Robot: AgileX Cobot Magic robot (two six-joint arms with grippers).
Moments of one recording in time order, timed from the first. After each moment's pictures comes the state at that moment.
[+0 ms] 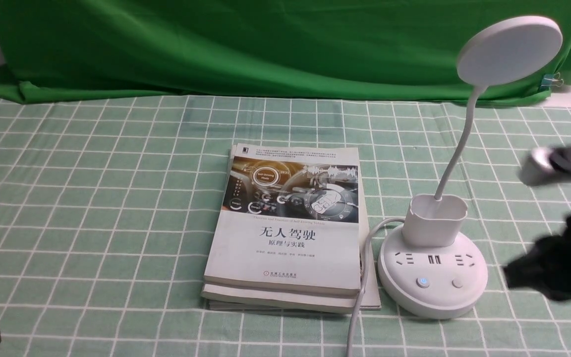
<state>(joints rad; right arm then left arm) 0.32 1.06 -0.70 0.10 0.73 0.00 0.02 0.00 0.01 -0.13 0.31 0.39</state>
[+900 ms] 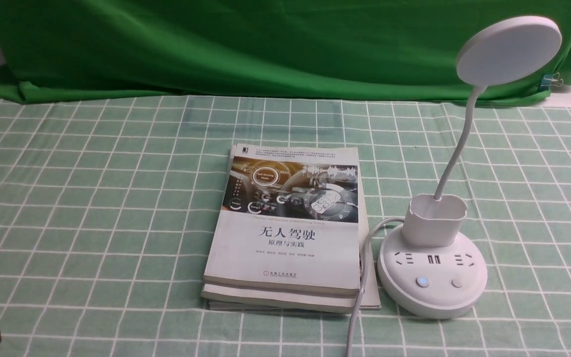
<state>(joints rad) 0.10 0.18 -0.06 0.01 0.21 -0.02 0.02 0.00 0.01 -0.13 0.31 0.39</state>
